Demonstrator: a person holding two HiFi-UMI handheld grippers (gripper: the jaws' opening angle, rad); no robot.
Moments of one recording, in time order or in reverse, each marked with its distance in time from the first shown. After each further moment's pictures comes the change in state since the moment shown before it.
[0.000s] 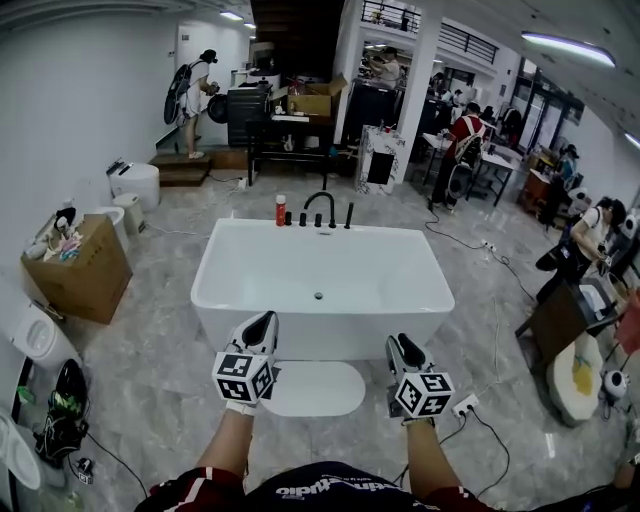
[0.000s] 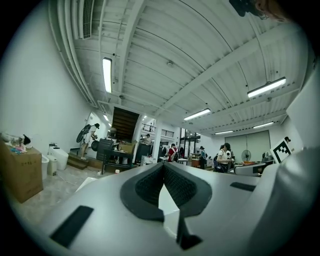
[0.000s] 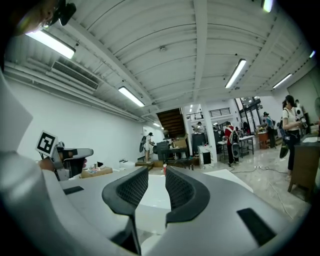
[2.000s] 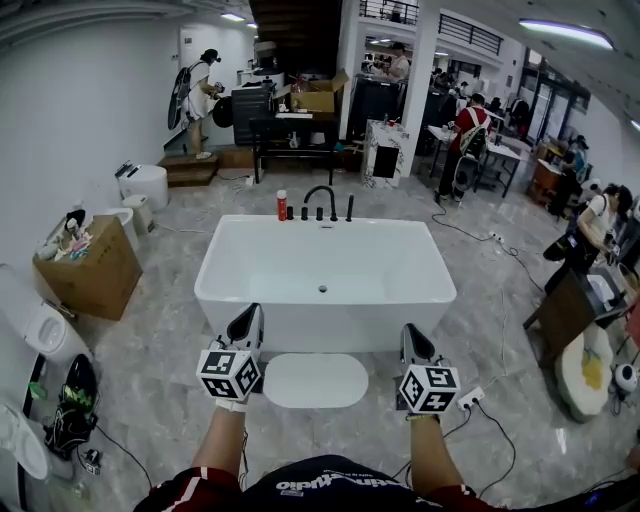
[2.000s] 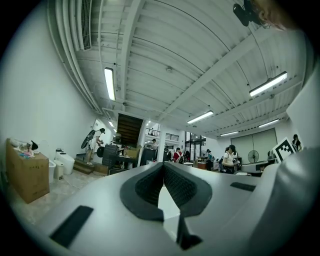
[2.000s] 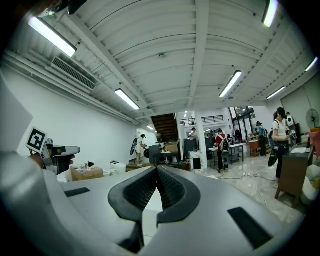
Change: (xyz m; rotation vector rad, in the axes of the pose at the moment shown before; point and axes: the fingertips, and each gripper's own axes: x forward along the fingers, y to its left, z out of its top) left arm -0.033 -0.037 0.021 0.009 -0.051 0.074; right arm -0.060 -0.045 0.026 -0.041 -0.041 -0.100
